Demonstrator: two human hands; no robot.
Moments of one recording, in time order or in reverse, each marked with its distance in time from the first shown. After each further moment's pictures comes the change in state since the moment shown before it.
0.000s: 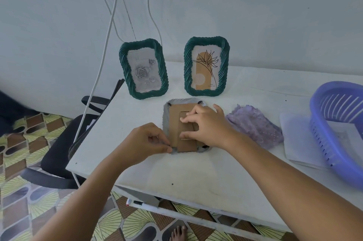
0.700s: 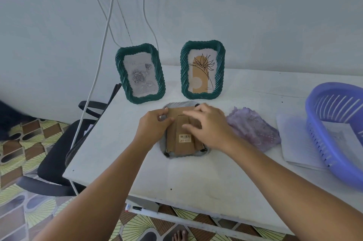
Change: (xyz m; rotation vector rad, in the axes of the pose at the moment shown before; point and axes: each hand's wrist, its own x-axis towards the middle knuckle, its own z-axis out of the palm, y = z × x) left_hand 0.072 0.009 0.024 -0.131 0.318 -0.251; right_hand 0.000 0.011 0.004 0.070 0.210 0.019
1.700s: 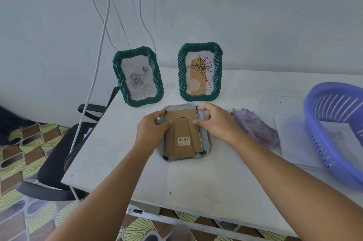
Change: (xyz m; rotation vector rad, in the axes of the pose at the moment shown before) left_hand -0.001 -0.004 0.006 -0.055 0.089 0.040; right_hand 0.019 0.026 -0.007 0.187 -0.045 0.364
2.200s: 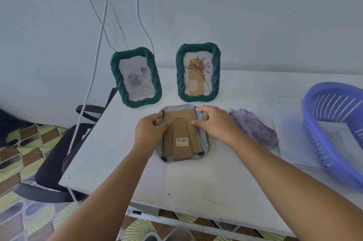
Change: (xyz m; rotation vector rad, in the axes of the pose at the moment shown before) left_hand 0.005 -0.010 0.005 -0.076 0.034 0.019; right_hand 0.003 0.007 0.003 0.006 0.010 -0.041
